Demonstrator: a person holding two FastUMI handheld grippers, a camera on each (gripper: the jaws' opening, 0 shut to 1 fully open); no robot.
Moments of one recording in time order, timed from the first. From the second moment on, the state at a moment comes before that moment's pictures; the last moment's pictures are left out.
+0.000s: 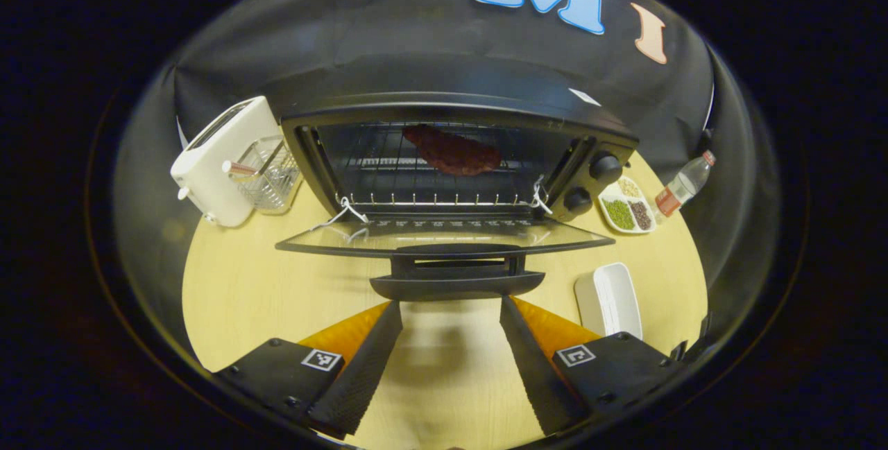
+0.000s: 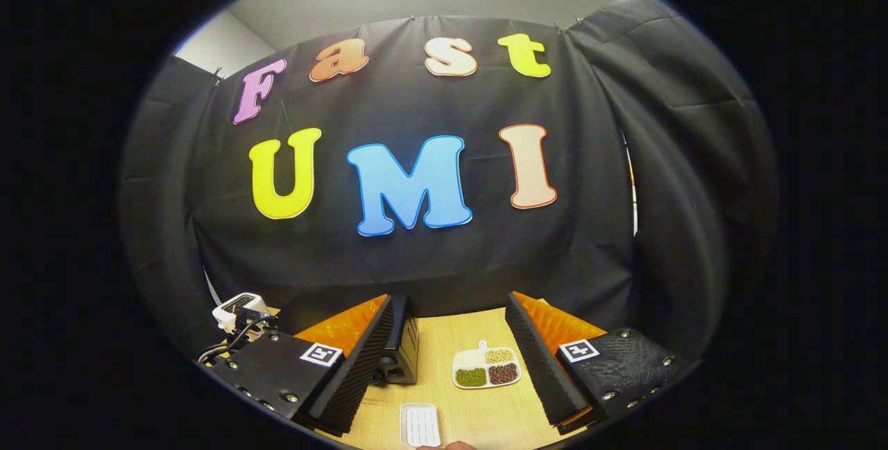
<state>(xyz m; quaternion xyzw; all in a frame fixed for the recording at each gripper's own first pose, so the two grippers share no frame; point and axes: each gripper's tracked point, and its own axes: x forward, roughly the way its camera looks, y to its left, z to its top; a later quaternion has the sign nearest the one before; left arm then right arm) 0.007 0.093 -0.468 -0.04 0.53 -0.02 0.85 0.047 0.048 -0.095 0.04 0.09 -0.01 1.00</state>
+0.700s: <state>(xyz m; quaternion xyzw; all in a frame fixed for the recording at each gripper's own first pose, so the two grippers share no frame) 0.041 0.089 -0.400 -0.06 0.45 -0.03 0.89 0.043 0.054 -0.094 0.03 0.08 -0.01 1.00</state>
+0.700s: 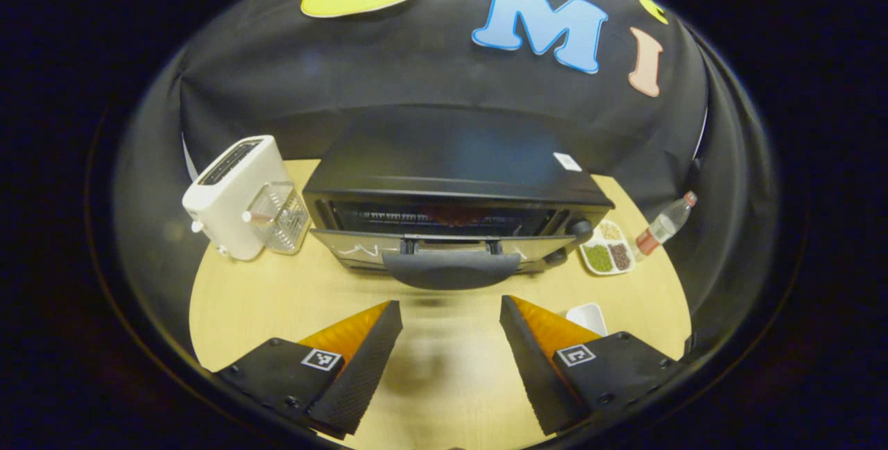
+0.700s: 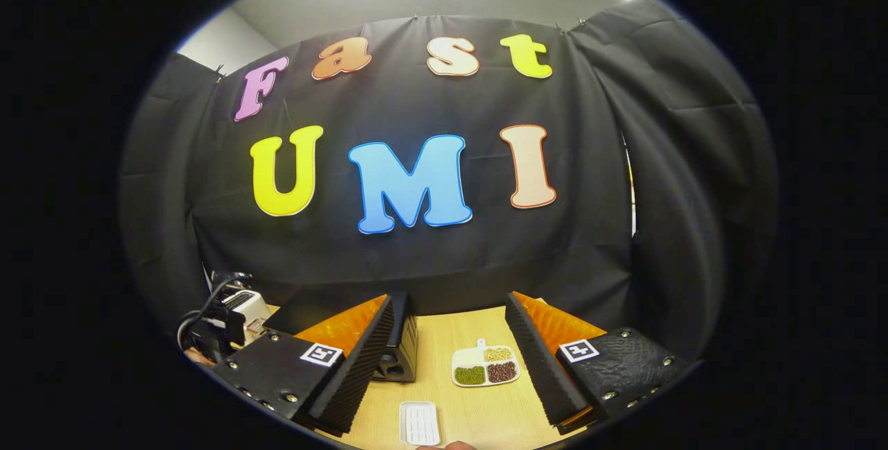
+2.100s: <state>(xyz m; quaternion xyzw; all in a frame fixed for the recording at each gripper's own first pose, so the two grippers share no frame) -0.012 0.044 -0.024 0.01 0.06 0.01 1.00 0.000 0.083 0.021 0.03 0.01 0.08 1.00</state>
